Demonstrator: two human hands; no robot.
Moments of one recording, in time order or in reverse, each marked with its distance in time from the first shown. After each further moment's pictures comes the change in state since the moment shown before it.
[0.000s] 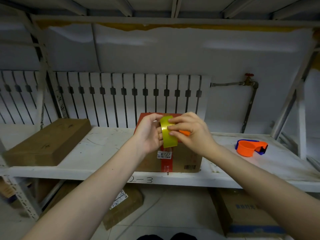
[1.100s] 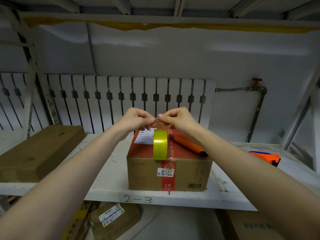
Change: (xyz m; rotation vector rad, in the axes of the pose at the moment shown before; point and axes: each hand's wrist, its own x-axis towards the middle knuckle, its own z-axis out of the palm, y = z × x) left_hand 0.092 0.066 -0.060 0.944 0.104 0.379; right_hand 0.096 0.059 0.055 0.689 -0.159 0.641
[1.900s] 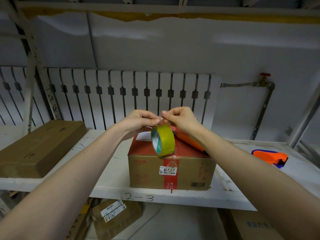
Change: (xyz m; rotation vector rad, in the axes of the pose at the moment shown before) left_hand 0.014 -0.024 0.006 -0.350 -0.190 -0.030; right_hand 0.008 0.016 0.007 0.031 0.043 -0.017
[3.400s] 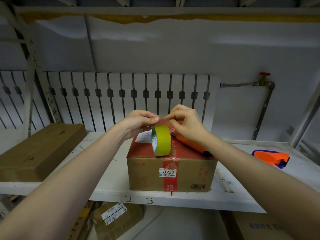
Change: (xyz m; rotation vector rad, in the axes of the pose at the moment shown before) left_hand 0.013 0.004 0.006 -0.063 0.123 -0.089; right_hand -0.004 0.018 -0.021 -0.447 0.049 -0.507
